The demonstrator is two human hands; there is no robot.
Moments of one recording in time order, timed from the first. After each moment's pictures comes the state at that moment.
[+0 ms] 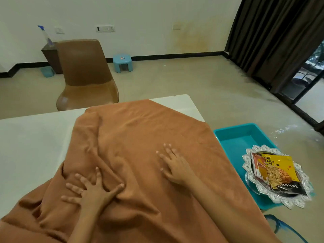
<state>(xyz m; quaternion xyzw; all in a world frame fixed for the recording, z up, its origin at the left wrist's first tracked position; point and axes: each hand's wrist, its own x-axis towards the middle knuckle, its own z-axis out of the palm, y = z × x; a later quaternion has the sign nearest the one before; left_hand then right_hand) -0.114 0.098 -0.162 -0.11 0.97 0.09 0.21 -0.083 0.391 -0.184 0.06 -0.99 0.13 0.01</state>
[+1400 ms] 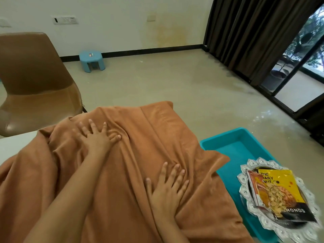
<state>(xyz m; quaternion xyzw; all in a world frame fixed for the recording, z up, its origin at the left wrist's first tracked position) -0.403 0.318 -0.187 0.08 0.99 -0.02 0.08 -0.166 0.411 -0.238 -0.39 -0.90 0.16 0.12</state>
